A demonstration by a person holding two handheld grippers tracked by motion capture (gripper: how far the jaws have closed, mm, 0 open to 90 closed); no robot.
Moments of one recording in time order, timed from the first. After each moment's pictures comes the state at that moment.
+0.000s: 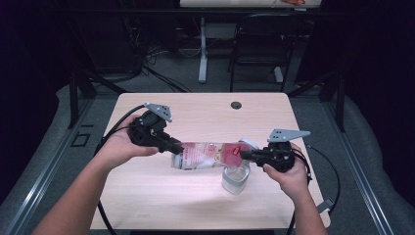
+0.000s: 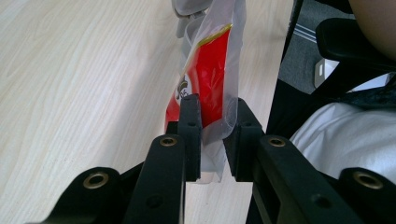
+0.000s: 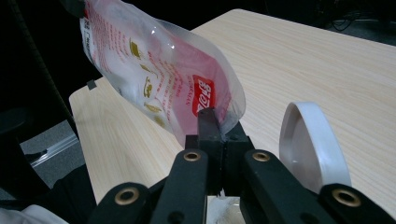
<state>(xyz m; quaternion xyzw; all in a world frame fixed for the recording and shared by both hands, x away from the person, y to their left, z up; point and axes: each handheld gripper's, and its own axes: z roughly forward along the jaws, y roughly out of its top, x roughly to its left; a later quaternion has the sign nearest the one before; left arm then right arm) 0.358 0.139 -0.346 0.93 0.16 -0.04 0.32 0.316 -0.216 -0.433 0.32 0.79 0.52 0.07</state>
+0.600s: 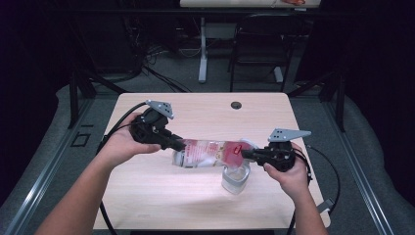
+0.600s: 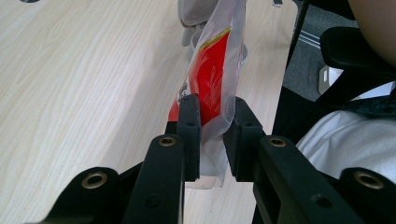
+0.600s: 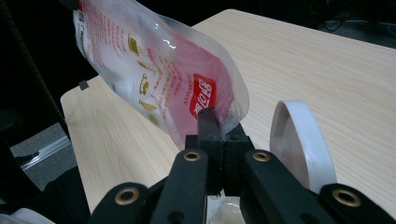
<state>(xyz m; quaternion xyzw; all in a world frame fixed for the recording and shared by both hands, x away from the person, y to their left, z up) 0.361 0.135 -0.343 0.93 0.17 -0.03 0.33 0.318 -0.219 -0.434 0.33 0.79 0.51 0.08</state>
